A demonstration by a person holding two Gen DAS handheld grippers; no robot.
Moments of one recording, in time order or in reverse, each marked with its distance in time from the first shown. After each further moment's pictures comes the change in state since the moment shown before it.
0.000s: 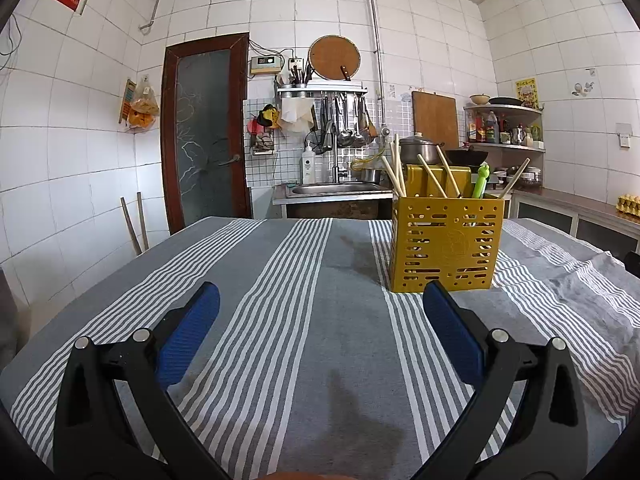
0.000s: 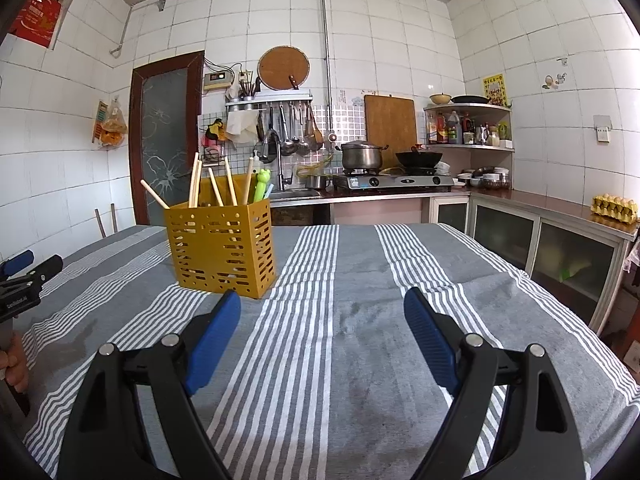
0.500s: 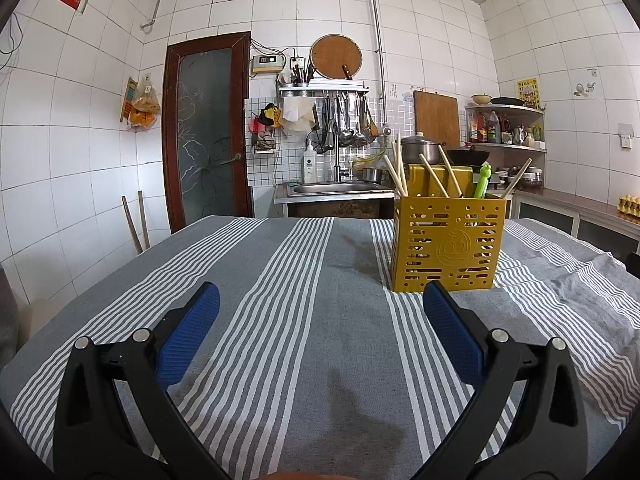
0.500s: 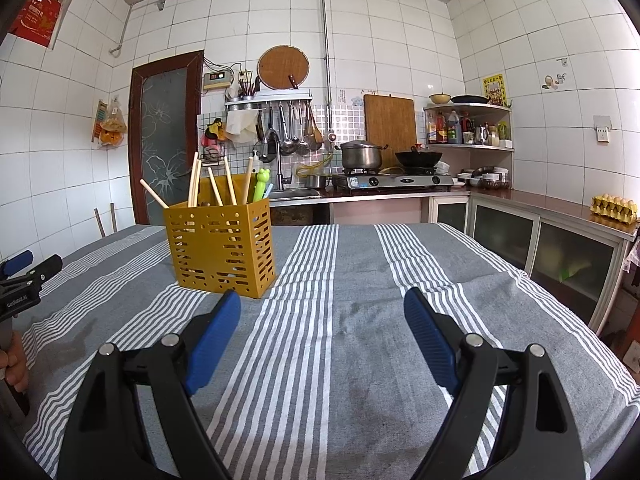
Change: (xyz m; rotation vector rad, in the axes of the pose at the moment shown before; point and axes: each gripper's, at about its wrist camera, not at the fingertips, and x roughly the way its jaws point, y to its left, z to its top) left arm -0.001 0.000 0.001 -0.004 0.002 0.002; right arm -0.001 0.001 0.000 0.002 0.001 -0.001
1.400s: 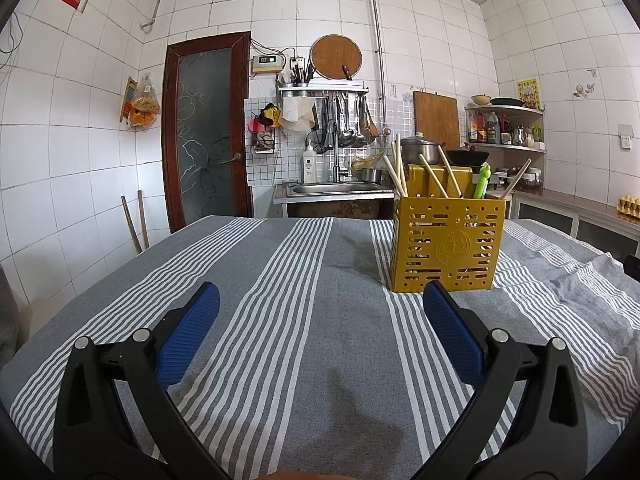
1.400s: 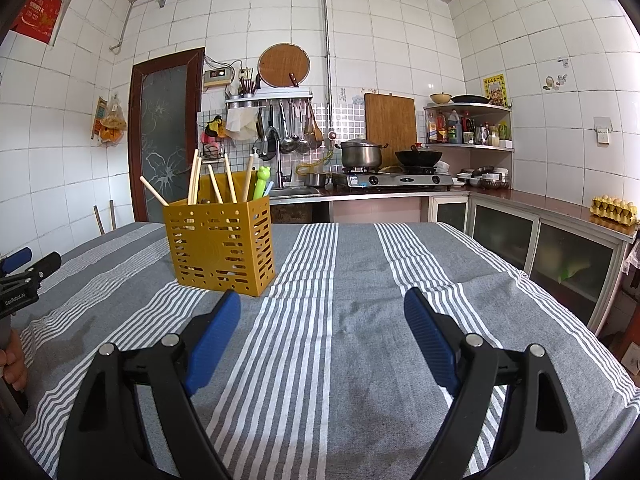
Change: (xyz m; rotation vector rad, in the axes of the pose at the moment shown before) left arm 0.000 0.000 0.000 -0.004 -0.003 -0.002; right arm 0.002 0.000 0.000 -0.007 0.006 -0.003
